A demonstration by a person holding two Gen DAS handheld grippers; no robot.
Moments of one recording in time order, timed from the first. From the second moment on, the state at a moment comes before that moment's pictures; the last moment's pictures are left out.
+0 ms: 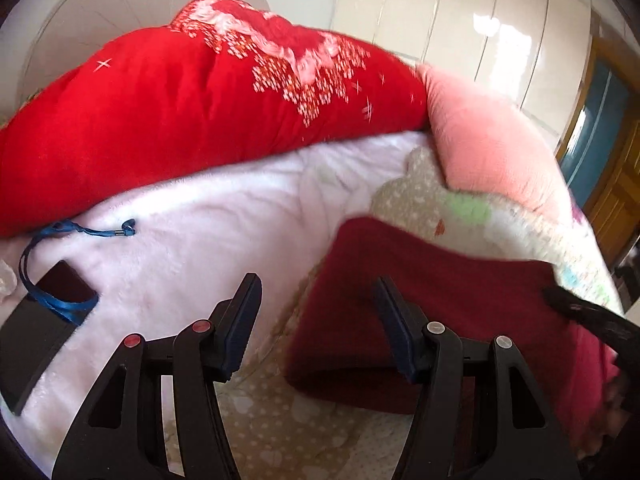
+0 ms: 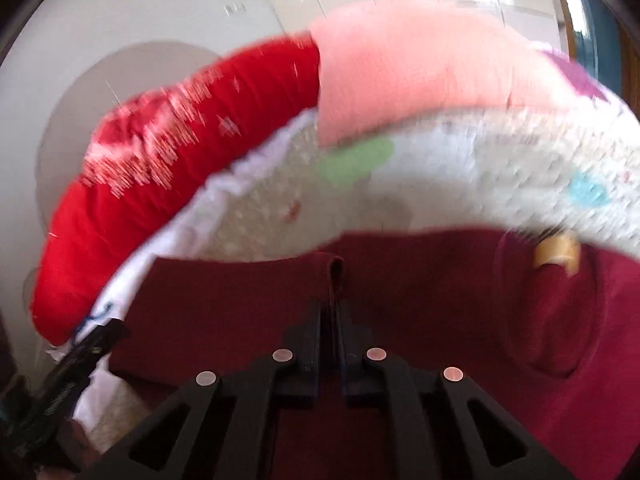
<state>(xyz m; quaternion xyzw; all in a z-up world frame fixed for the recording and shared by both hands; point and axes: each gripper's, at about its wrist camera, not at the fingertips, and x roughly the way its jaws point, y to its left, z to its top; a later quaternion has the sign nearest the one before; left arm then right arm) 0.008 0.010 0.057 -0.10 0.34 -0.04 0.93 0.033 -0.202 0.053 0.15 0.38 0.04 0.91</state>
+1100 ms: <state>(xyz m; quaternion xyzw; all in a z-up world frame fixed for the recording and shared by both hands) -0.011 -0.086 0.027 0.07 0.39 -0.19 0.90 0.041 -0.177 0.058 -0.04 0.42 0.09 0.90</state>
